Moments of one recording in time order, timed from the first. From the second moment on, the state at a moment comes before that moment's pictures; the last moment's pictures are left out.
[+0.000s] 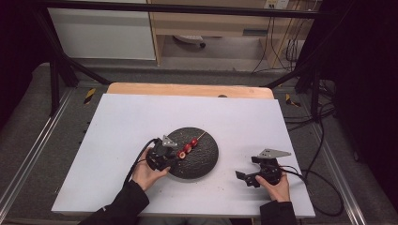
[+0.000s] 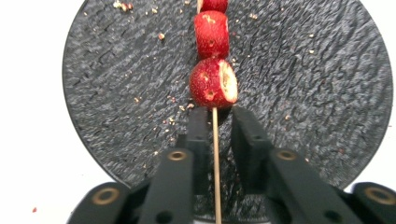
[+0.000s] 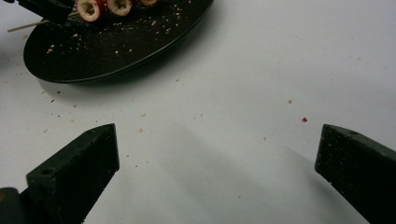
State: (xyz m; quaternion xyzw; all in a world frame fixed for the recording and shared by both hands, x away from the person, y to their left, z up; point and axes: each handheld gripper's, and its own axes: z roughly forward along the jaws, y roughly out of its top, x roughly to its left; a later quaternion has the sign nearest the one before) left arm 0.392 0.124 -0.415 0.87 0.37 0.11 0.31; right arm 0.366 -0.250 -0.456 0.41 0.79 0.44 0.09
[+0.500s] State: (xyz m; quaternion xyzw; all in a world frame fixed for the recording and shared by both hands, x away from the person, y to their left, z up) left arm 0.377 0.167 -0.409 0.87 0.33 0.13 0.33; right arm 0.365 -0.251 -0.455 0.41 0.79 0.44 0.09
